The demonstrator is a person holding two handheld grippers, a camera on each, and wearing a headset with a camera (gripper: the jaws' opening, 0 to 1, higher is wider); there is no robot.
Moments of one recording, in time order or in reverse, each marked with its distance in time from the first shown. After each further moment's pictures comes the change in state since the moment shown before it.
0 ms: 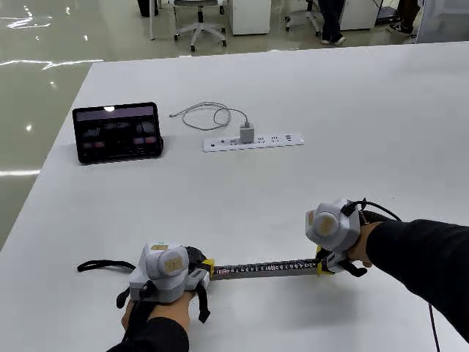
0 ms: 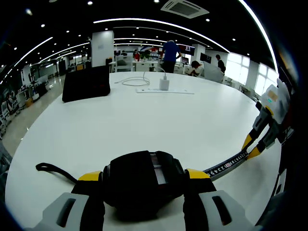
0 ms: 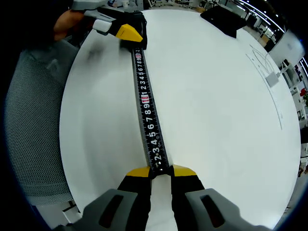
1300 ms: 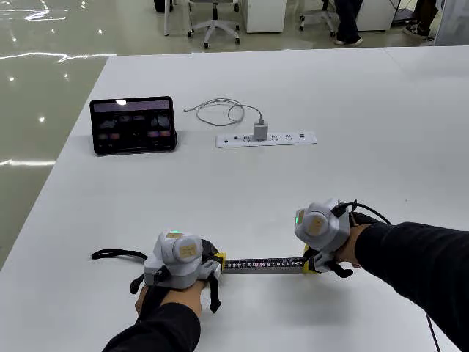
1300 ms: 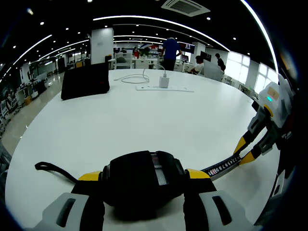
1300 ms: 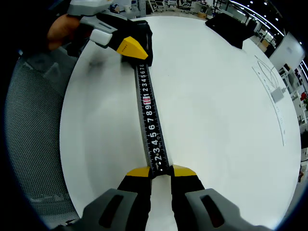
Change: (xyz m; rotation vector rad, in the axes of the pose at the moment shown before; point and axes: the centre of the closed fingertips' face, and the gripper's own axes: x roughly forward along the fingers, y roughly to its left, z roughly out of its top) left arm 0.001 0.000 -0.001 -0.004 0.026 -0.007; right arm 0.013 0.008 0.044 -0.011 -0.052 0.001
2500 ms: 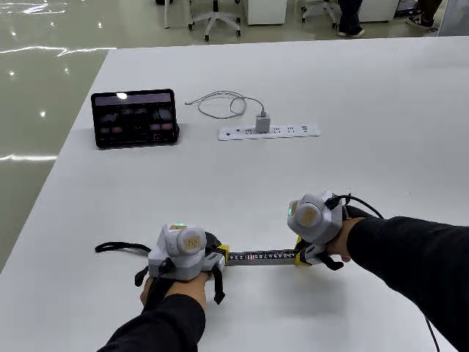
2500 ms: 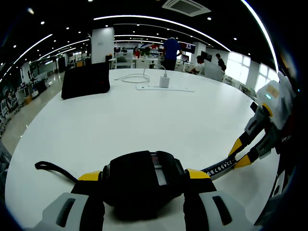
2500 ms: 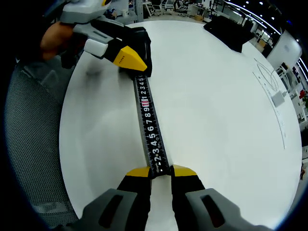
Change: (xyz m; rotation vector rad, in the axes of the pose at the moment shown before) left arm 0.000 0.000 0.000 -0.005 0.005 0.001; right arm 0.008 0.001 0.024 0.020 -0.043 -0.007
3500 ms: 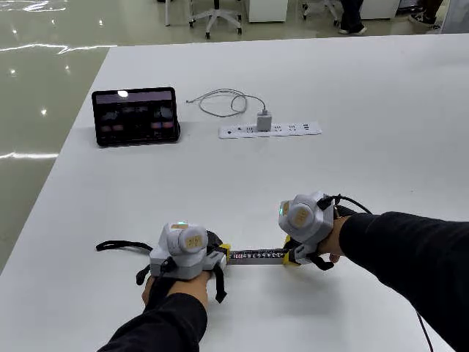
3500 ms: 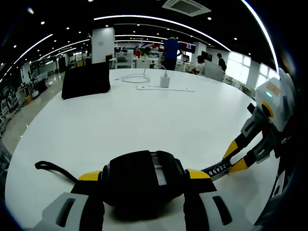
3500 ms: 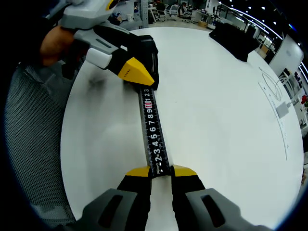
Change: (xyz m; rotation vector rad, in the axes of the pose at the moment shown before) left arm 0.001 0.000 0.000 0.000 0.001 0.003; right arm 0.009 0.009 0.022 -0.023 -0.057 0.021
